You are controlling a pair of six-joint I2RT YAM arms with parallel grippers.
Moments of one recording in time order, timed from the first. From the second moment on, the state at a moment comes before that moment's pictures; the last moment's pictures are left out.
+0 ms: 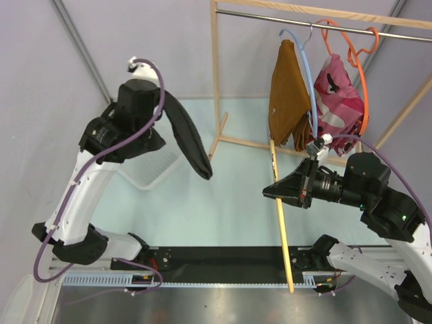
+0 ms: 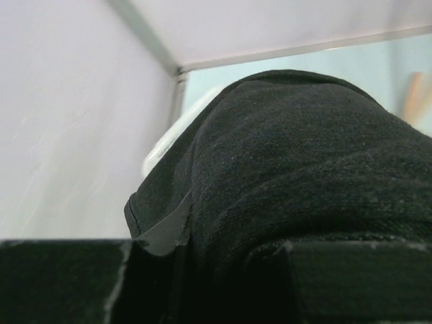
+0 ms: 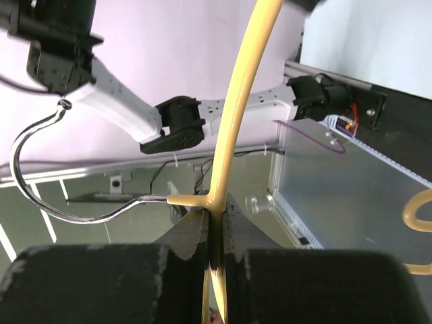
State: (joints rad) left arm -0.66 1.36 1.94 -1.05 -0.82 0.00; right arm 0.77 0.72 1.29 -0.81 -0.39 1.36
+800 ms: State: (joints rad) left arm -0.26 1.65 1.64 -0.82 -0.96 0.13; right arm 0.51 1.07 1.42 -0.69 -0.74 1.23
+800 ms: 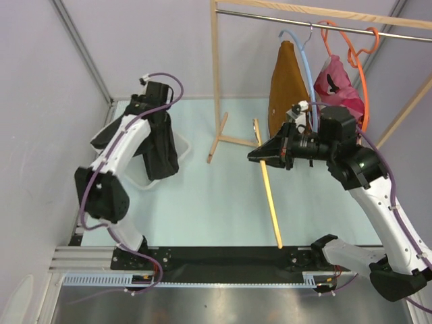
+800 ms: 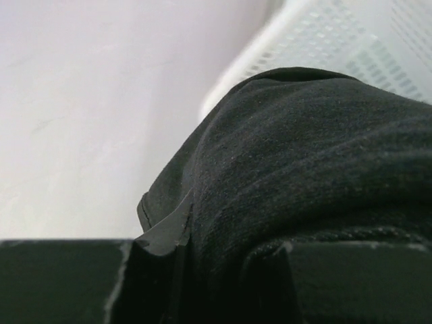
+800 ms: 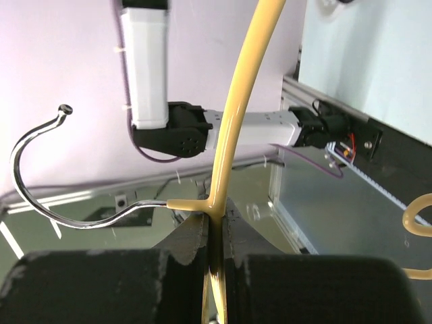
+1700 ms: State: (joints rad) left arm -0.17 1.65 1.62 -0.98 -0.41 -0.30; right arm 0.39 1.02 1.38 -0.59 -0.82 1.28
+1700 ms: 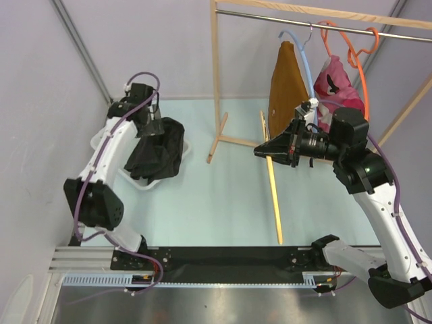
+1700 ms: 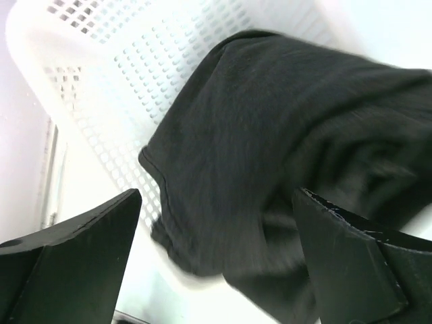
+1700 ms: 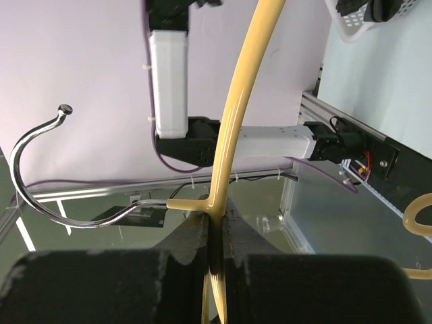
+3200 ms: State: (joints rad) left arm -1.62 1.21 1.57 -0.52 -0.59 -0.74; right arm 0.40 0.88 1.14 -0.37 -0.69 1.39
